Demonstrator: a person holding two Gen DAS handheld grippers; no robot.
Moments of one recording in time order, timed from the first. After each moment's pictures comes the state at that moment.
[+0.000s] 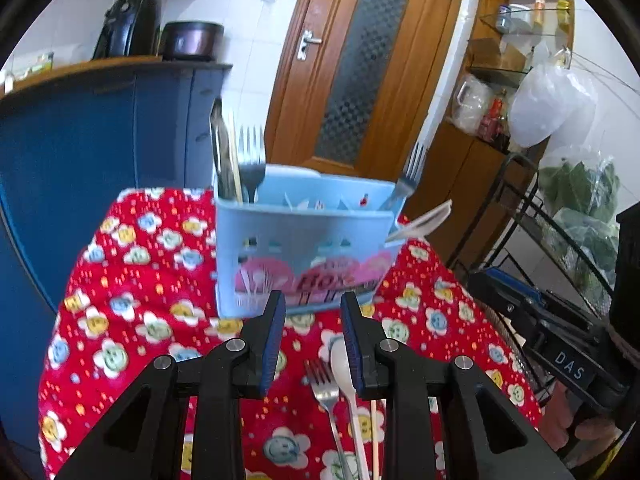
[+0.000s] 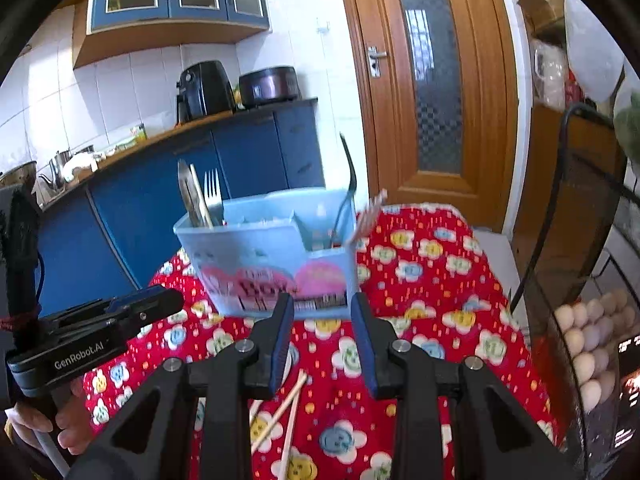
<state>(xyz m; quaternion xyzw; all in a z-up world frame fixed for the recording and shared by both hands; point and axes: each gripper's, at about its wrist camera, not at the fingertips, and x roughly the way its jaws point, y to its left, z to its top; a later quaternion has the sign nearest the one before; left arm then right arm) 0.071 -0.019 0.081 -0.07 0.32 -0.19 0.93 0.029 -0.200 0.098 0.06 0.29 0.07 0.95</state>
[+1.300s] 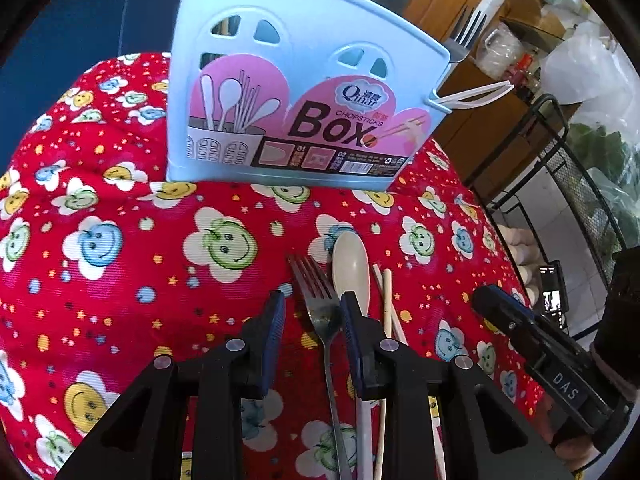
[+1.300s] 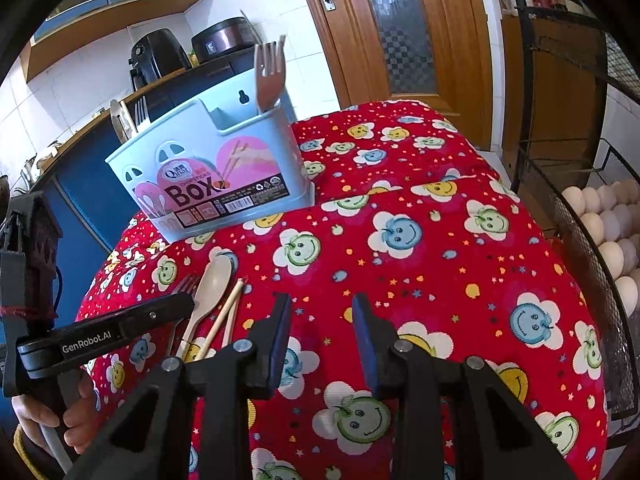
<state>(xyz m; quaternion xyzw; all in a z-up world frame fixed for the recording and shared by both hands) 0.095 -0.052 -0.018 -0.11 0.46 -0.20 0.86 0.026 -0.238 0.012 0.13 0.39 0.05 0.91</state>
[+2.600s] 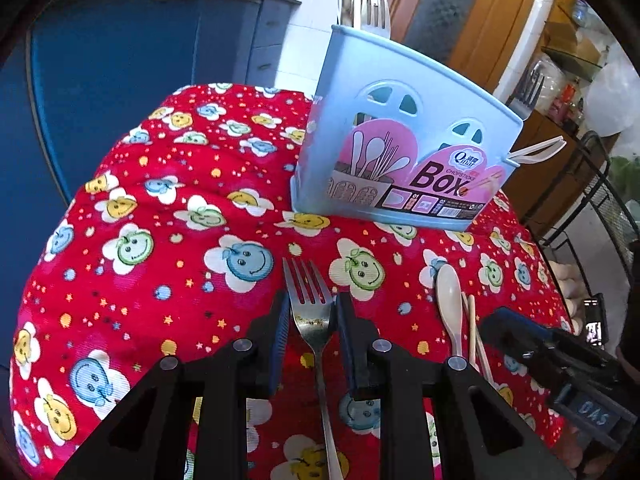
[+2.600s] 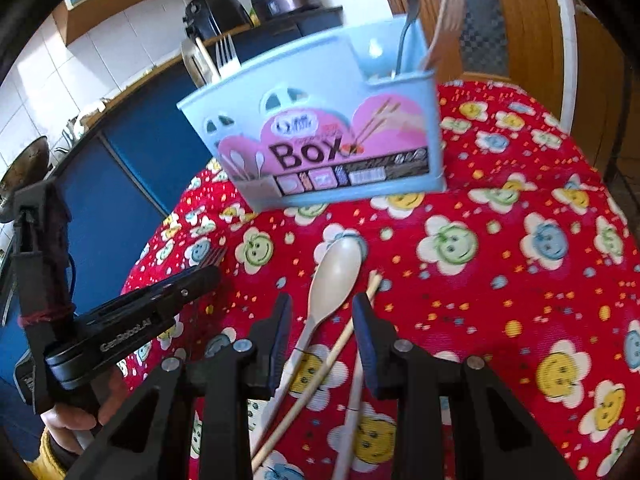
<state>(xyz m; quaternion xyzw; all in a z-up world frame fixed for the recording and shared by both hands) 0.085 0.013 -0.009 -0.10 0.42 -0.10 0.90 0.060 -0.161 0.010 0.12 0.44 0.16 0.87</state>
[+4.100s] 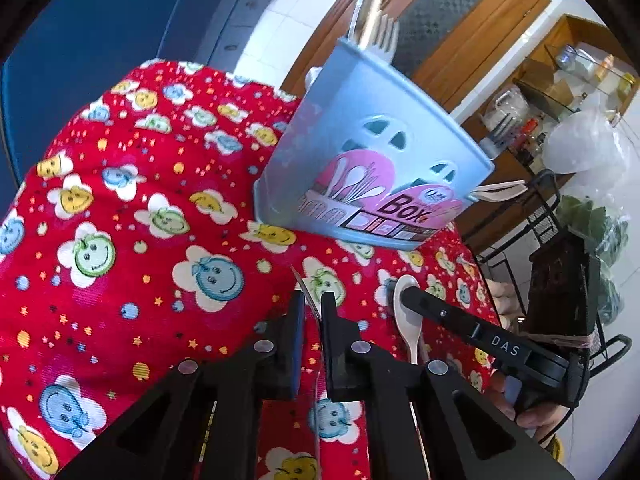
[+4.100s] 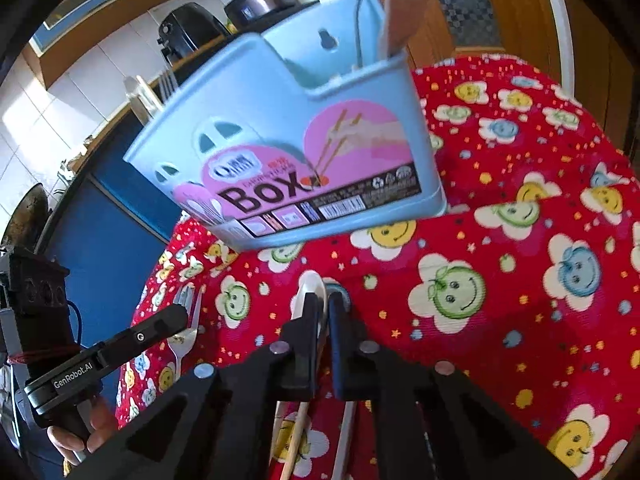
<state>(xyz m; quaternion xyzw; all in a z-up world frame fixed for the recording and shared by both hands) 0.102 0.034 -0.001 -0.20 0.42 -0.20 0.86 0.104 -0.182 0.005 0.19 0.44 0.17 0.86</state>
